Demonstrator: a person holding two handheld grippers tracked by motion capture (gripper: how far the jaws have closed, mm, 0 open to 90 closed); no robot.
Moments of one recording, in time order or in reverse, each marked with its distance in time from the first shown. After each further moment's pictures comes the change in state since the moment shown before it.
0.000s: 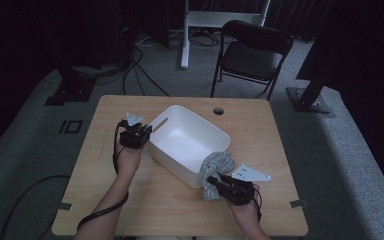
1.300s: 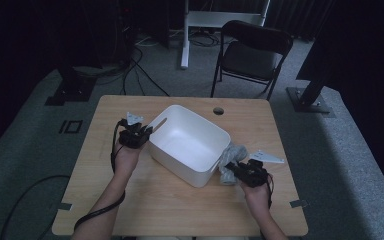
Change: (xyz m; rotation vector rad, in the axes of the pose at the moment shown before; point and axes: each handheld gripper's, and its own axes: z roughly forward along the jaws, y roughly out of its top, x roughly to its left) left arm 0.003 0.002 -0.001 0.022 -0.038 0.033; right arm -0.079 -0.003 0.002 0.038 -0.122 0.203
